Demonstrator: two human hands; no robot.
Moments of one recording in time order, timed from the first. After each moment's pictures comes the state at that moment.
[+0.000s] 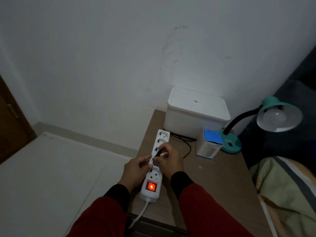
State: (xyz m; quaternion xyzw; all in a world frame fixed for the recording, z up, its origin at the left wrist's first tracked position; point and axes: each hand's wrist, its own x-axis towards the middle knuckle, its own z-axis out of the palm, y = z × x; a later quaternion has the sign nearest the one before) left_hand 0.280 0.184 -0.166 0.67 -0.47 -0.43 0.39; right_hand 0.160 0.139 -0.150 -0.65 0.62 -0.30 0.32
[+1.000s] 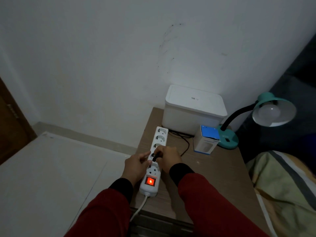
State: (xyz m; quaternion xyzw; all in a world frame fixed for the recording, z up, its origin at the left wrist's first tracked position) left_hand 0.272 0.186 -0.161 0.70 -0.47 -0.41 0.35; right_hand 0.153 0.139 -0.132 -0.77 0.59 -0.08 0.22
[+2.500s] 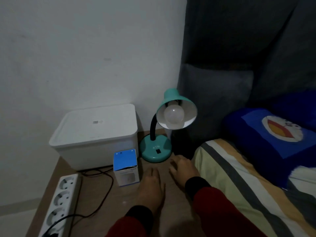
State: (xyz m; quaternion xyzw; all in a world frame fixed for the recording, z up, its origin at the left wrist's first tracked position) left_hand -0.017 0.066 -0.169 0.60 -0.77 -0.20 0.07; right_hand -0.149 0.054 -0.155 -0.63 0.73 -0.15 0.21
